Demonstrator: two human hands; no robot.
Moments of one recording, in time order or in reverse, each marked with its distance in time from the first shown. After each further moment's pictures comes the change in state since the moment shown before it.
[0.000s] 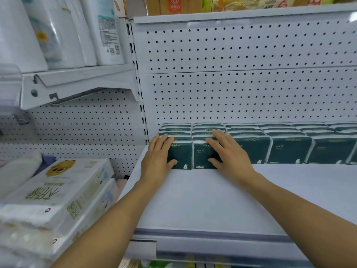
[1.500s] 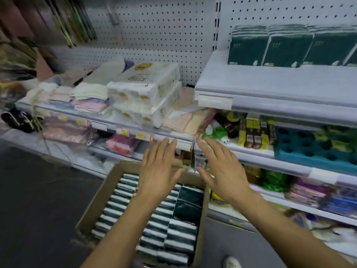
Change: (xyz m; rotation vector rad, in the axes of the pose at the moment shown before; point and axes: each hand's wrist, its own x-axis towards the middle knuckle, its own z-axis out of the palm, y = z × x) left_hand -0.419 -0.062 -0.093 0.294 -0.140 -0.157; right_hand -0.256 -0.318 -0.063 0.267 -0.381 -0.082
